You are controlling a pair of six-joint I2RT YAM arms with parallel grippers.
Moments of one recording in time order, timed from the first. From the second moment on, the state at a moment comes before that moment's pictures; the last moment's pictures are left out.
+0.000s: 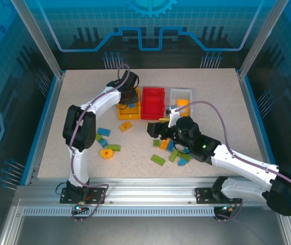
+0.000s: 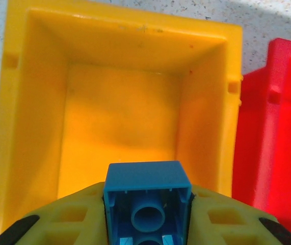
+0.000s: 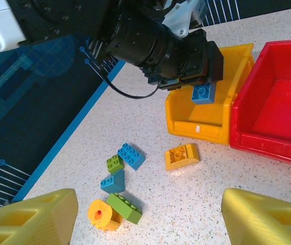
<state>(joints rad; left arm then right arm) -0.37 2.09 1.72 -0.69 -0.13 -0.57 0.85 1.09 0.73 0.04 0.08 0.58</state>
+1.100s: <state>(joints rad) -0.60 1.45 1.23 -0.57 -0.07 -0.56 1.01 1.16 0.79 -0.81 0.37 1.21</state>
